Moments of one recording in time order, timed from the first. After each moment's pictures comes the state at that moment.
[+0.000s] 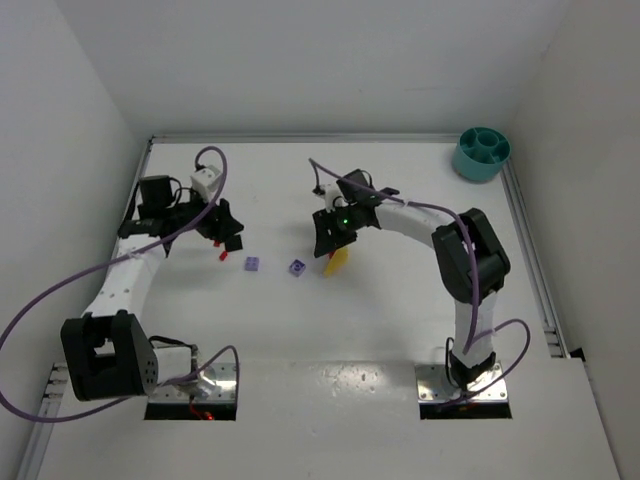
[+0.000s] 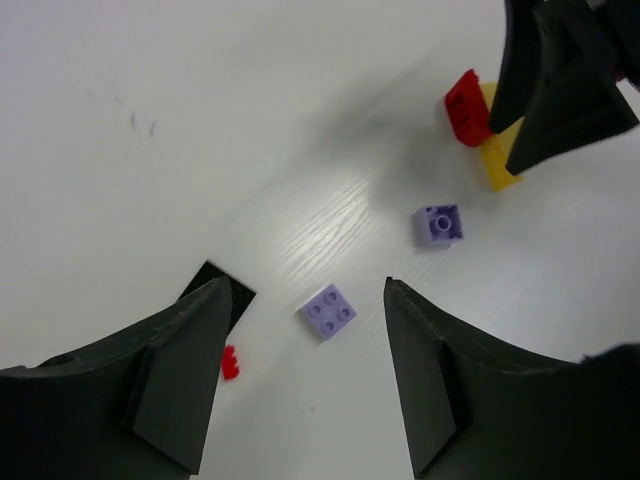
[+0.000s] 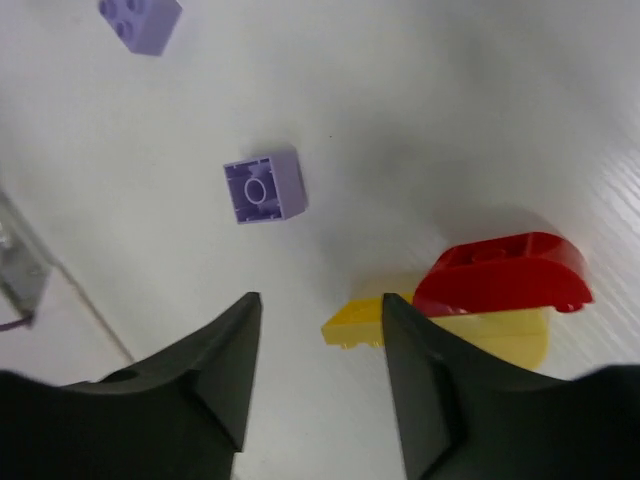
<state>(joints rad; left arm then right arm) 0.09 1.24 0.91 -0.34 0.79 0.37 0.54 1.96 1.32 -0.40 -0.54 0.13</state>
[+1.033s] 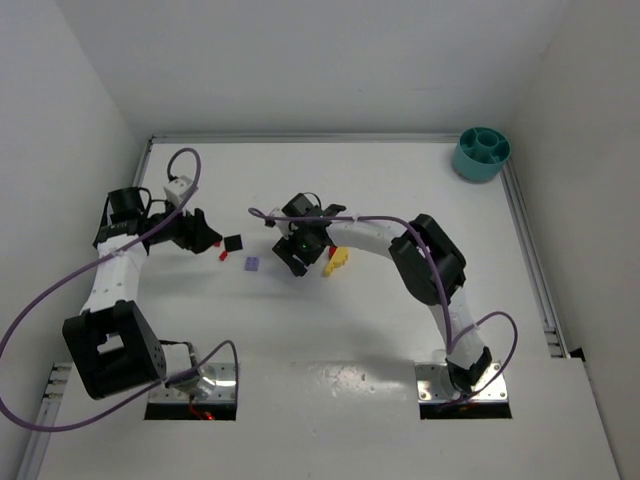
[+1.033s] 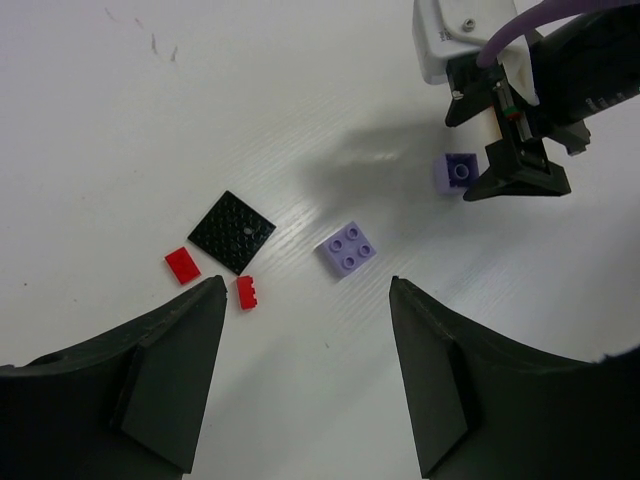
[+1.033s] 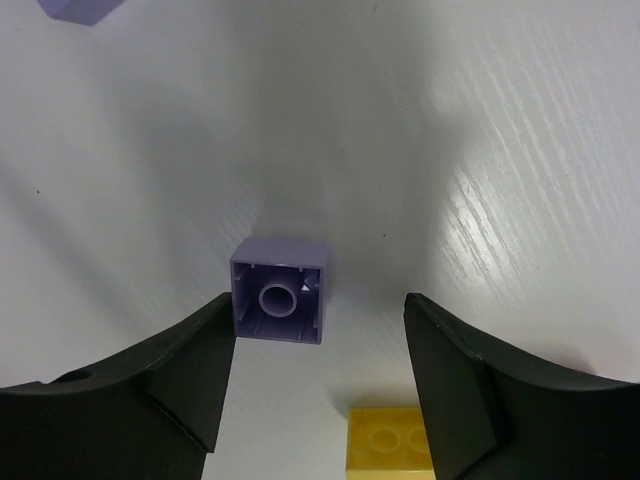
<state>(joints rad) 0.34 1.27 0.91 -0.54 0.93 0.56 0.81 2.16 1.53 -0.48 -0.13 -0.12</state>
